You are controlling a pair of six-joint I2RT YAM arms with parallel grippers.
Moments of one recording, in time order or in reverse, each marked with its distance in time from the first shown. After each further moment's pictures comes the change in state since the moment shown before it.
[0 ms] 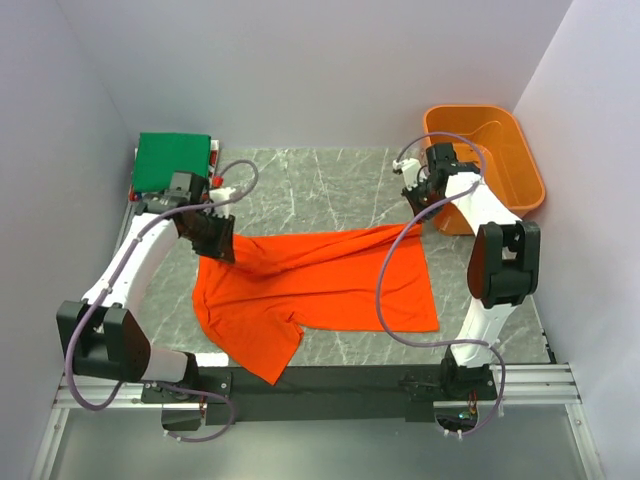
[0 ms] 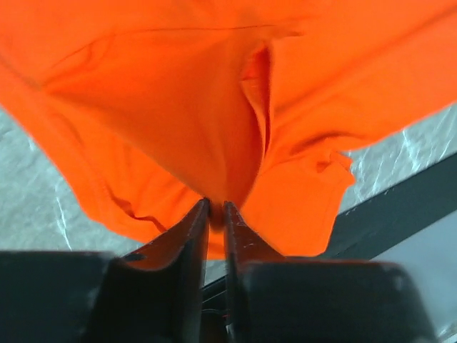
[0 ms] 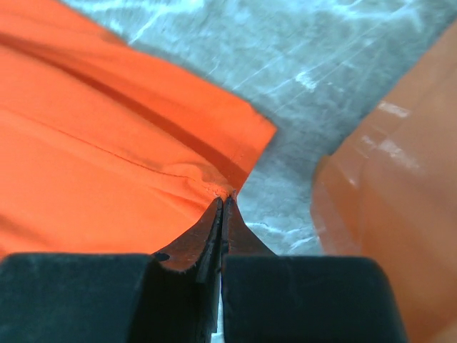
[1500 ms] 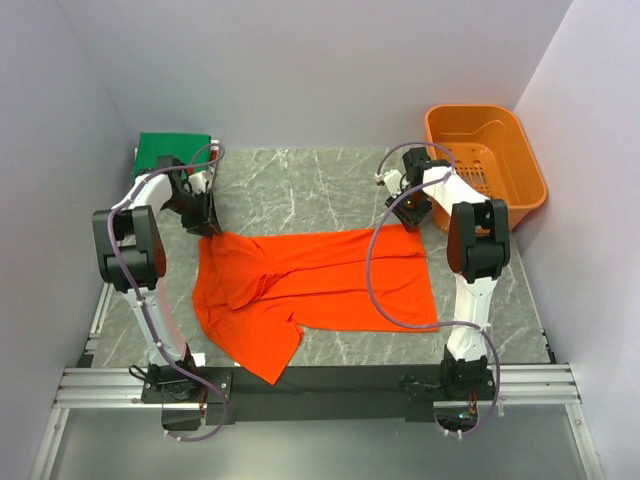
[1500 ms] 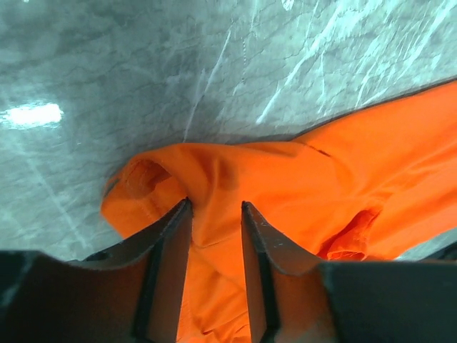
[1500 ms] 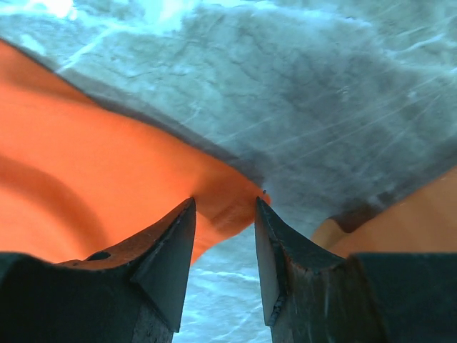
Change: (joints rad) left arm 0.249 0.655 0.335 0.151 0.078 -0.052; right arm 0.061 0.279 0.178 -0.079 0.124 -0.090
